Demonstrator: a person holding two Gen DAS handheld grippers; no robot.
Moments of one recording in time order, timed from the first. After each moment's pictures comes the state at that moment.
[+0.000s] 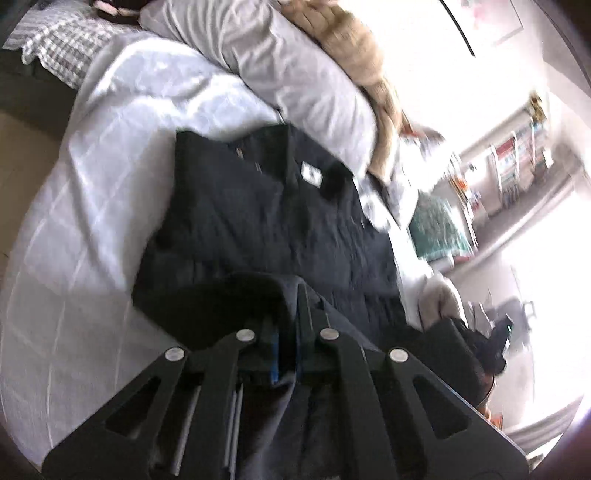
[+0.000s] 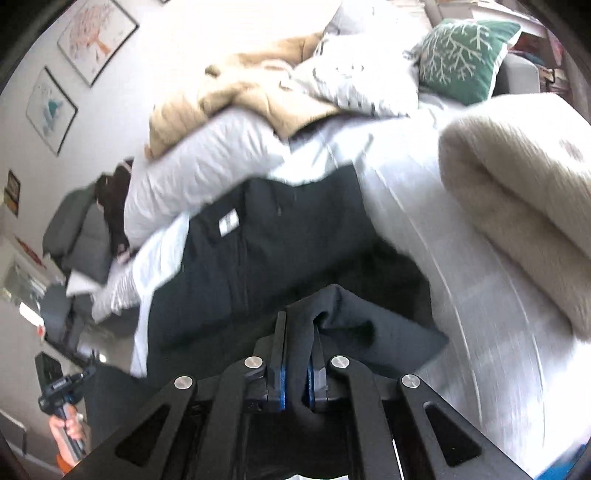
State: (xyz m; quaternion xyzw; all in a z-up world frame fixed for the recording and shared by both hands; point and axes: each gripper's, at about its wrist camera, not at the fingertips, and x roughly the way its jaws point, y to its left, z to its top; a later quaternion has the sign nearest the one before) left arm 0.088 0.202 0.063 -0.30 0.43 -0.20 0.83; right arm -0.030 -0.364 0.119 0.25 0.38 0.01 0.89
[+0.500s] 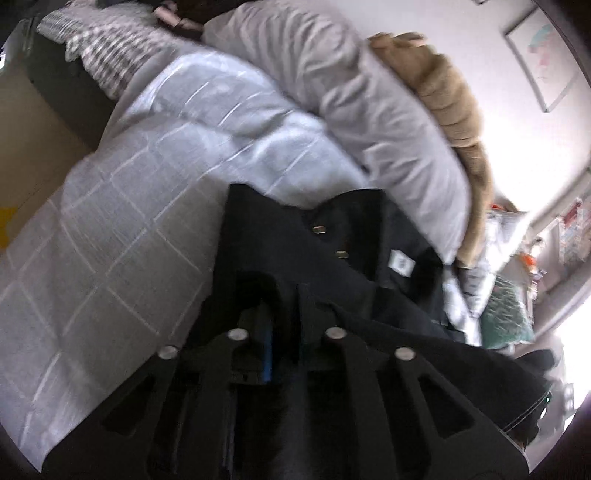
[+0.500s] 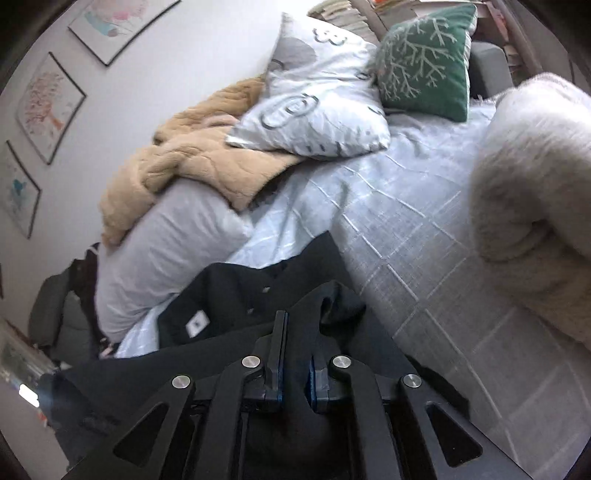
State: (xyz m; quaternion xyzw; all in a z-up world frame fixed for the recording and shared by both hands) left arm 0.213 0.192 -0.019 -0.32 0.40 -0.04 0.86; right arm 0.086 -0.388 0.063 0.32 0.33 -0.10 0.88
